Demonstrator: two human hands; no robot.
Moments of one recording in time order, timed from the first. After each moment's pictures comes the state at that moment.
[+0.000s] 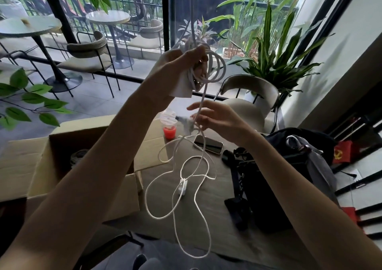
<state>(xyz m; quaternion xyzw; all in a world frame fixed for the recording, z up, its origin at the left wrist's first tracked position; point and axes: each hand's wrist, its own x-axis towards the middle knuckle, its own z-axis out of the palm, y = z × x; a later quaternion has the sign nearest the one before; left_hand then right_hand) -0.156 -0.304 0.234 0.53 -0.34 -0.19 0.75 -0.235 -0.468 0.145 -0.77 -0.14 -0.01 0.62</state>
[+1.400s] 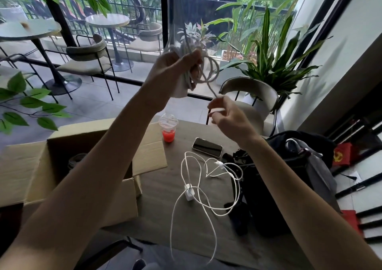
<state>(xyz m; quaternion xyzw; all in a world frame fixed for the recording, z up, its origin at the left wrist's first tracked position) -0.131 -0.308 0.223 0.56 -0.37 -0.13 0.73 -0.231 -0.476 0.150 -0.84 0.09 -0.13 0.52</state>
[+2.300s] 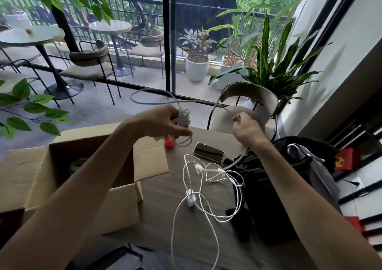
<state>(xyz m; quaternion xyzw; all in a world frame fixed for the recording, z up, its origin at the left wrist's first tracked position) -0.126 -0.270 0.176 0.81 -0.42 -0.22 0.33 -0.227 -0.517 0.137 -0.91 0.28 -0.04 0.31</state>
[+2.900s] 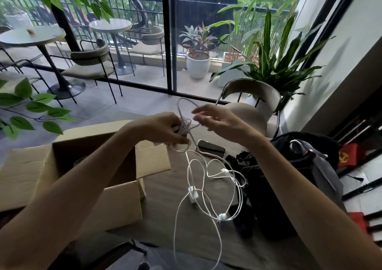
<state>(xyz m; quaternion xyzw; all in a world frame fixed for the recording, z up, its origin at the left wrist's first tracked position) -0.122 -0.269 0.153 0.82 -0.45 -0.23 0.24 -0.217 -0.474 0.151 -0.87 -0.04 0.01 0.49</state>
